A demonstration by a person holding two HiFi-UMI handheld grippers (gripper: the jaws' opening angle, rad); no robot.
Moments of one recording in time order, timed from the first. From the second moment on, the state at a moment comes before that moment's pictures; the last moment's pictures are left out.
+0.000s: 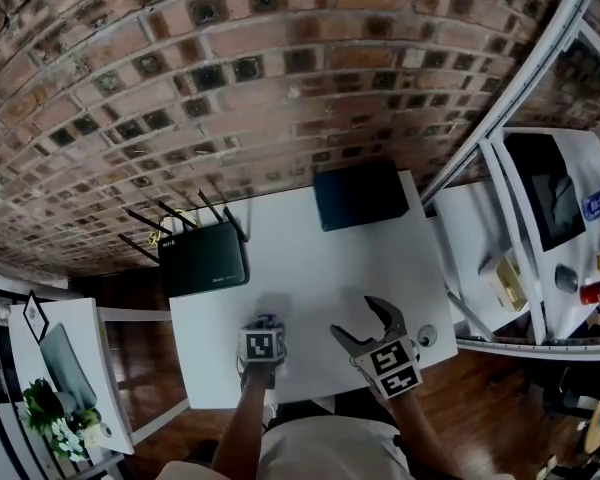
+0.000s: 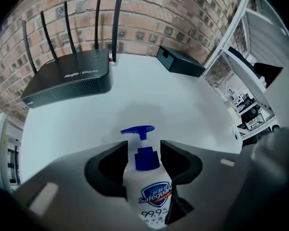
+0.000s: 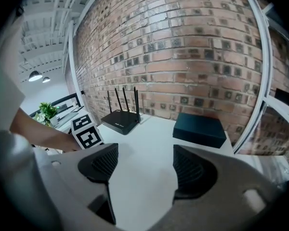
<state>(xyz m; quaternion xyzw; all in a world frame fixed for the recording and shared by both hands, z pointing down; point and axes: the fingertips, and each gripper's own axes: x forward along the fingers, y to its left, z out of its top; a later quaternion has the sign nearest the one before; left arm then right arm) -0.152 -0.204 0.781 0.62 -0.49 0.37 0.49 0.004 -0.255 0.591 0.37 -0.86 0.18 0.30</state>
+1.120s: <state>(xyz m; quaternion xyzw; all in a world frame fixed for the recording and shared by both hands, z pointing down) -0.217 -0.243 0.661 0.68 -0.65 0.23 0.27 -0.057 -0.246 0.573 0.32 -0.89 0.14 0.30</state>
